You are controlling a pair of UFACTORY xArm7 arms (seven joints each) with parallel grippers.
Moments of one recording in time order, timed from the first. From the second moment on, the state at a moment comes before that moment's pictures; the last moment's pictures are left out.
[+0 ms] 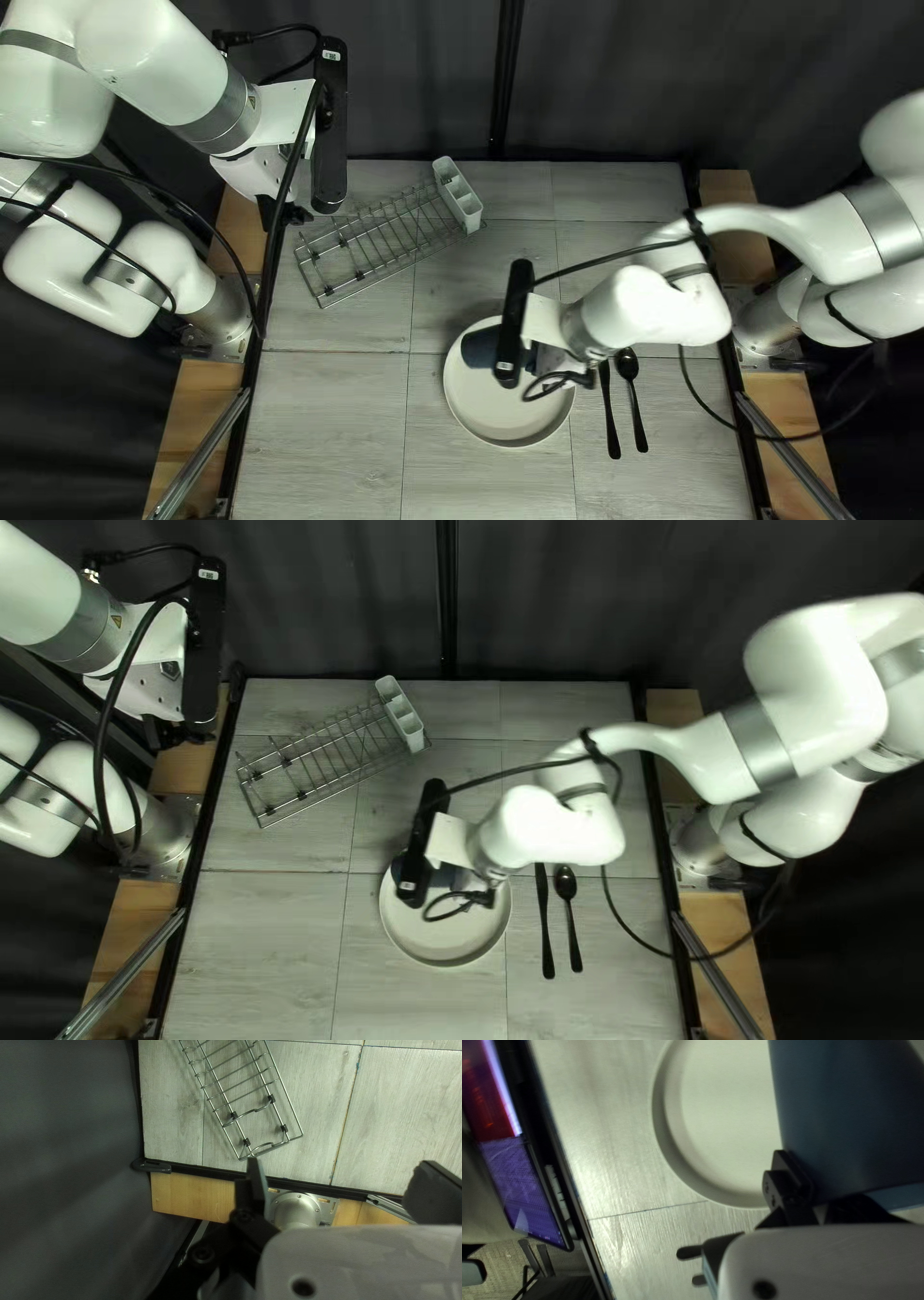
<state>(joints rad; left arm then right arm) 2.84 0.69 -3.03 1.15 0.32 1.75 -0.23 -0.54 0.11 0.86 1.12 -0.23 1.01 0.77</state>
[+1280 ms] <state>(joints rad) 2.84 0.69 -3.03 1.15 0.32 1.75 -0.23 -0.68 0.20 0.79 1.23 -0.15 1.35 0.55</state>
